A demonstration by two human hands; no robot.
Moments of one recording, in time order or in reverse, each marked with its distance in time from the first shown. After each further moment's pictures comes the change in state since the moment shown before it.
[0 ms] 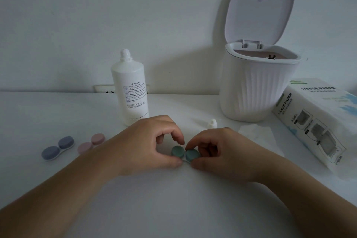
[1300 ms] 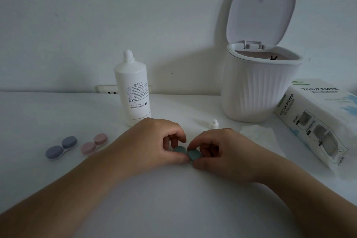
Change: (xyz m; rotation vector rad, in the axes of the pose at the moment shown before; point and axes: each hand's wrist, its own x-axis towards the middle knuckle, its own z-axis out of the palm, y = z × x) left_hand 0.001 0.004 0.006 0.009 0.092 -0.053; right_hand 0.000 -0.001 0.001 -0.026 0.015 -0.008
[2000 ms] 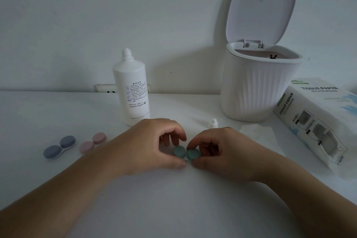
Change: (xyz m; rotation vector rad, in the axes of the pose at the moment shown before) left_hand -0.001 -0.003 -0.005 -0.048 -0.108 0.004; right_hand 0.001 0.003 0.000 0.030 -0.009 0.017
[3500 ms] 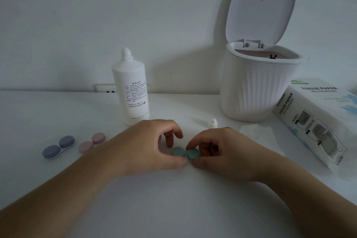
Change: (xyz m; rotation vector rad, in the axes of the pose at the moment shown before) left_hand -0.001 -0.002 0.001 0.090 0.004 -0.084; right_hand -0.002 -0.002 -0.002 -0.007 -0.007 -0.008
